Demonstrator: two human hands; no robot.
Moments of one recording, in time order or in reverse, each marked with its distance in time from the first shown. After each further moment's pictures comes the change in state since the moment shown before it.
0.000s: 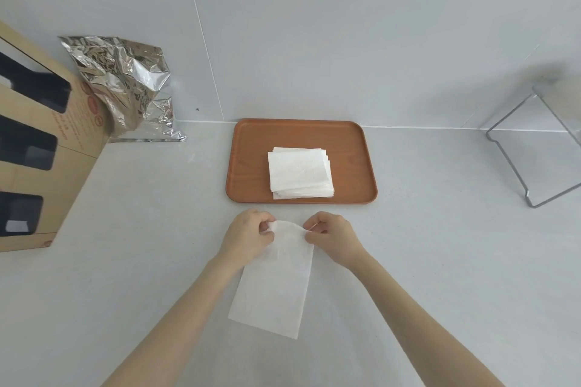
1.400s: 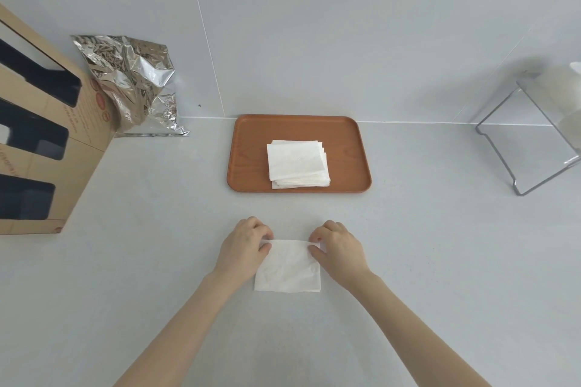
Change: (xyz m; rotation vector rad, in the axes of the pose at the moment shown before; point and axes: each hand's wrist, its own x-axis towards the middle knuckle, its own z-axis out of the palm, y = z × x) left_hand -0.051 -0.003 0.011 0.198 0.003 0.081; right_hand -0.042 0.030 0.016 -0.543 0.166 -0.244
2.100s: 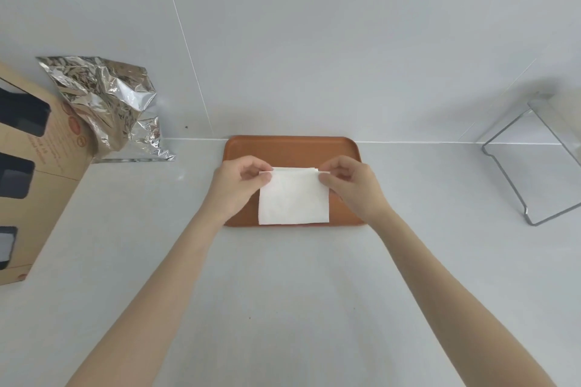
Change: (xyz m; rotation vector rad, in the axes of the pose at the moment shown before) left_hand 0.116 0.030 -0.094 -0.638 0.161 -0.015; right_hand 0.115 -0.006 -0.108 0.696 0.131 0.059
